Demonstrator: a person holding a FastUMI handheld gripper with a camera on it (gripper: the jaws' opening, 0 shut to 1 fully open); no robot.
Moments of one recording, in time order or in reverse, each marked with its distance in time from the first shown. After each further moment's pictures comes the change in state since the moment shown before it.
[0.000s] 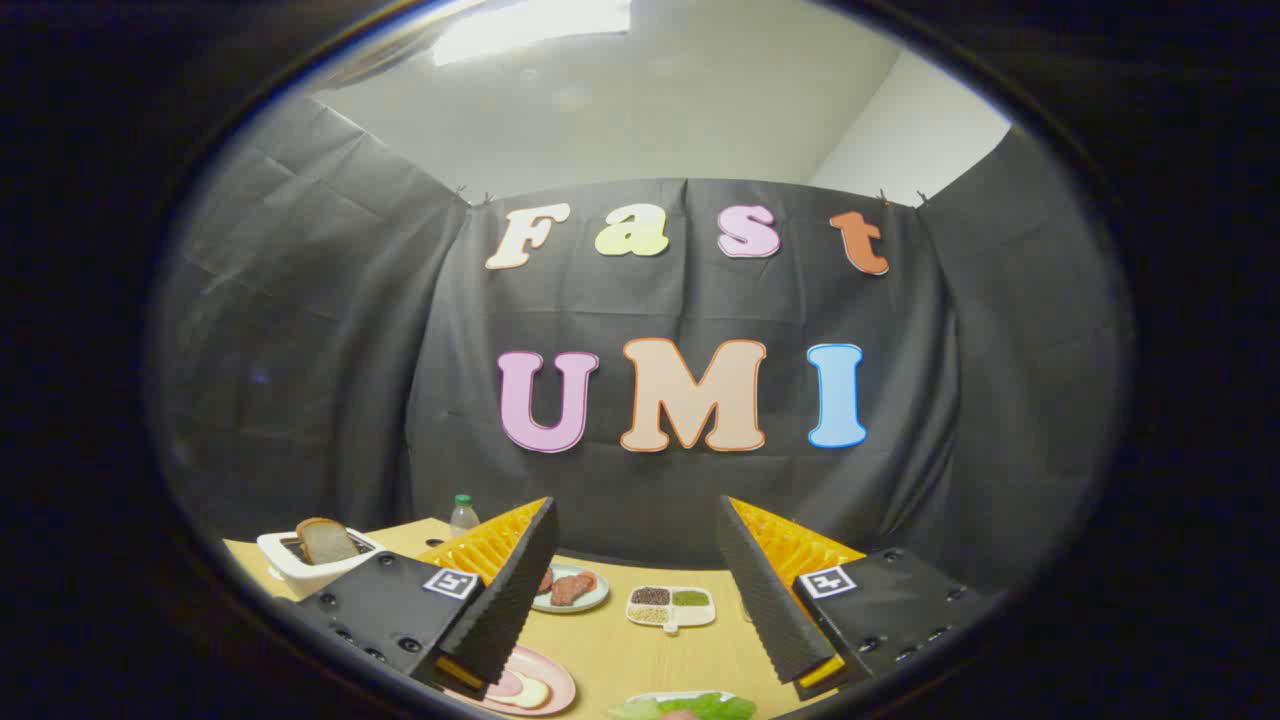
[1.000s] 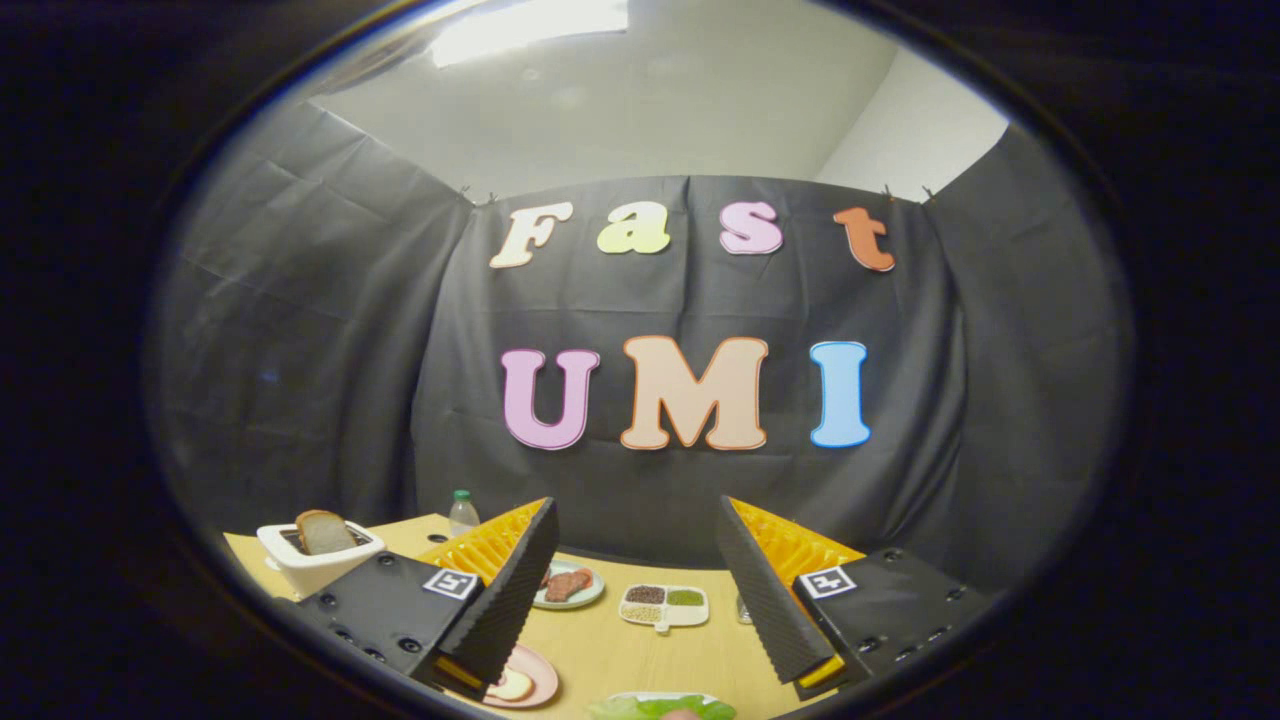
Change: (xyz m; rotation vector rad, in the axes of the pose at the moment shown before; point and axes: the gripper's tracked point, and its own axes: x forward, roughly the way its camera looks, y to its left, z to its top) arm 0.005 -0.017 -0.008 0.001 0.029 0.068
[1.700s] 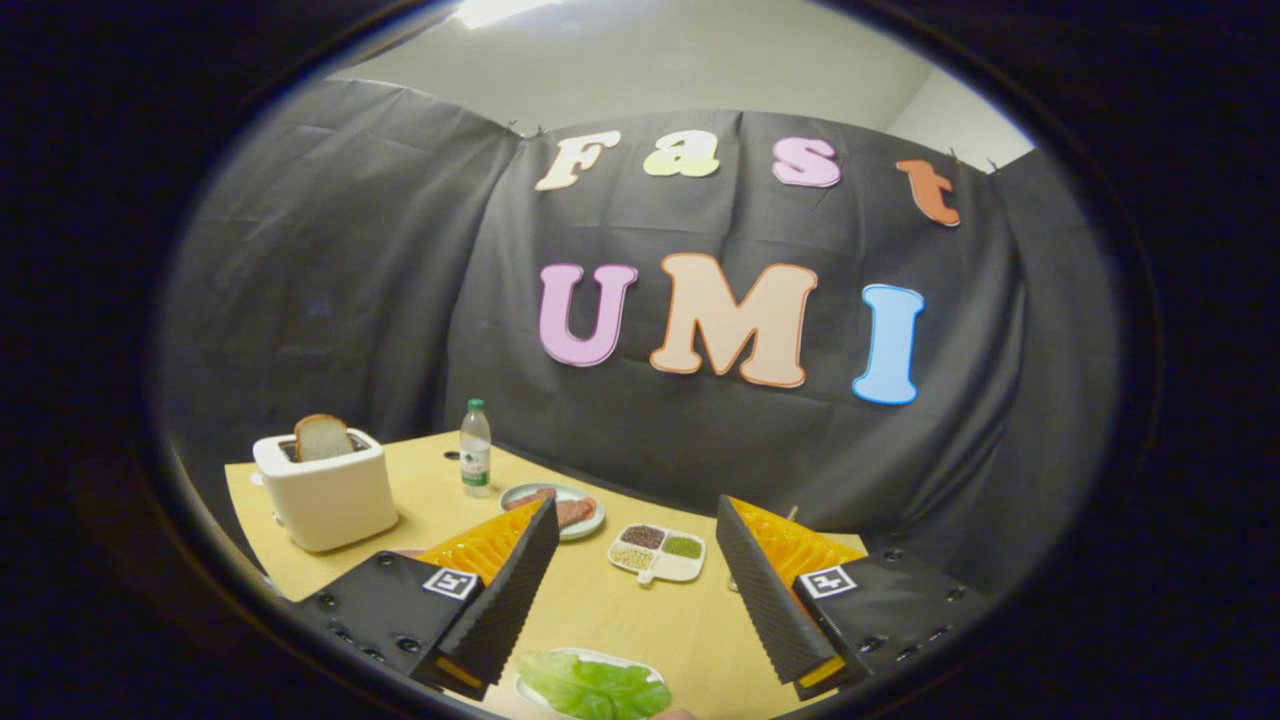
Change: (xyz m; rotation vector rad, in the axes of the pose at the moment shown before) arm 0.018 -0.037 -0.084 -0.128 0.251 0.187
